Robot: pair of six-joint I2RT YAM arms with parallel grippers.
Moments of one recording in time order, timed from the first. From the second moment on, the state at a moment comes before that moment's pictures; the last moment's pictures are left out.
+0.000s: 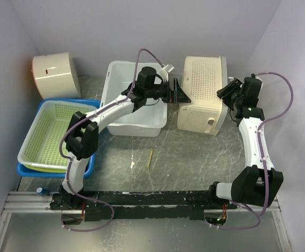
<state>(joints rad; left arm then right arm) -0.71 2.08 1.79 0.08 0.65 -0.71 -0.17 1.32 1.21 -0.39 -0.09 0.56</state>
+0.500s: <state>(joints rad) -0.75 2.14 1.94 0.13 0.73 -0.79 -0.31 1.24 1.06 -0.21 -0.17 0.69</state>
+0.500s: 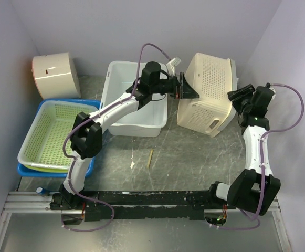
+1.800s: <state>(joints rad) -0.91 2.27 2.14 0.29 0.83 -0.88 -0.38 1.18 0.94 -0.34 -0.15 0.75</state>
